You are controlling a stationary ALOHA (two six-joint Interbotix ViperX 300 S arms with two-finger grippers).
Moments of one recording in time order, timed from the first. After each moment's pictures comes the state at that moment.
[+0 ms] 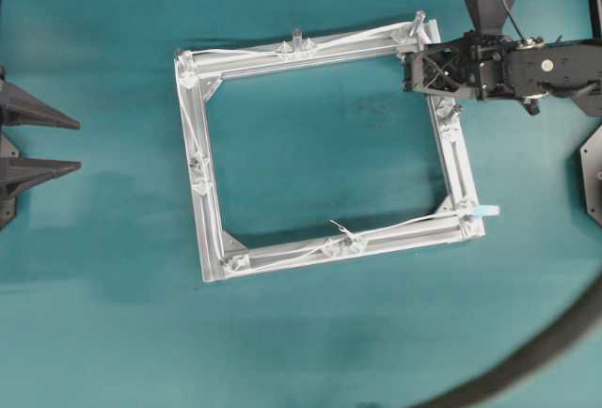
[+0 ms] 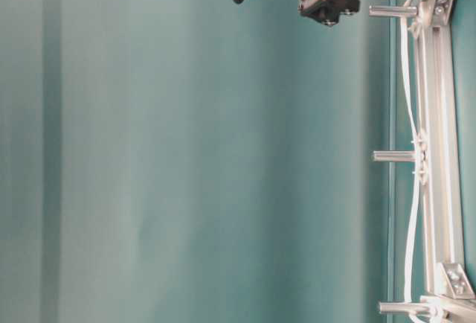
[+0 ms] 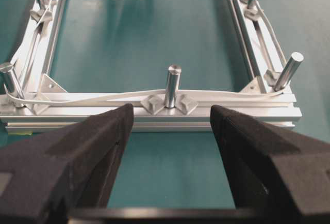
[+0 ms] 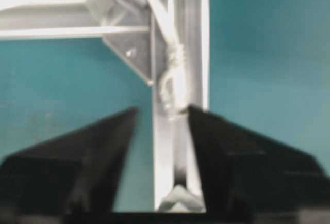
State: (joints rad) left arm 0.08 -1.30 1.41 -0.06 0.19 -0.01; right arm -0.26 -0.11 0.81 -0.62 0.59 1.72
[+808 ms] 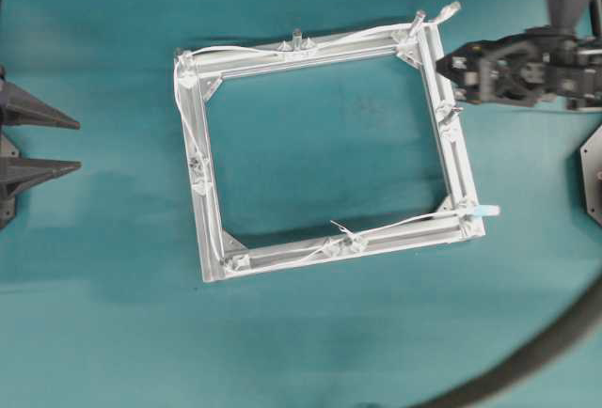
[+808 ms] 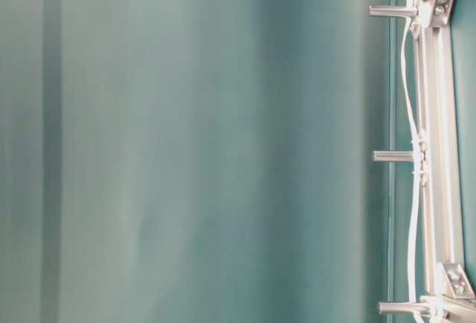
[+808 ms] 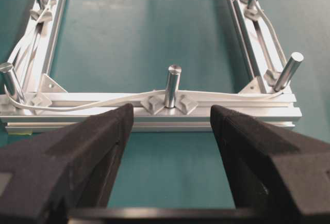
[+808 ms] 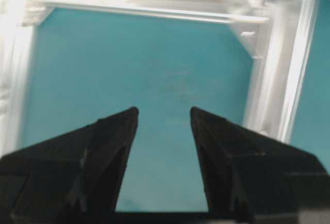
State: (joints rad) left arm 0.08 -1.30 1.41 -0.06 0.19 -0.01; right arm -0.16 -0.59 0.95 -0.63 0.43 1.65
